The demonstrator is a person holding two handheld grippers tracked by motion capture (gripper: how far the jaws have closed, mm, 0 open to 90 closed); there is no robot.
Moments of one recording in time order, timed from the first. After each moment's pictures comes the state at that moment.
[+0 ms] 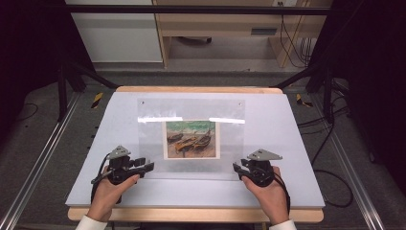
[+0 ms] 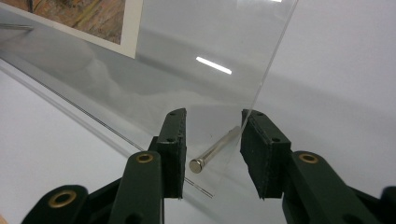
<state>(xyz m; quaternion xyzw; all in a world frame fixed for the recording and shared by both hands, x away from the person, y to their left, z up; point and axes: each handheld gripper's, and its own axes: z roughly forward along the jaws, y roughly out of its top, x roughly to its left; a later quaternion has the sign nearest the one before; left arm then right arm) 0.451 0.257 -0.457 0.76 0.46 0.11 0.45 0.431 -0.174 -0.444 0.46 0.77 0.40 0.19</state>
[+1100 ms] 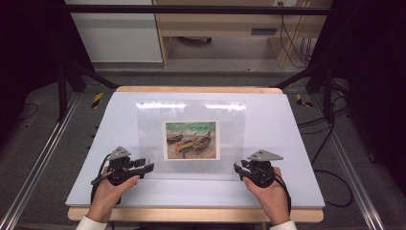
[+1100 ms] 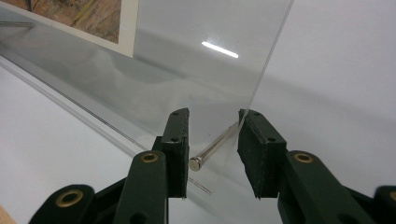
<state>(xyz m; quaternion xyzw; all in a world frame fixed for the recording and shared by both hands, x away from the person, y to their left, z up) 0.450 0.257 -0.457 0.77 0.45 0.11 0.44 0.430 -0.176 -0.445 0.47 0.77 0.39 0.18</state>
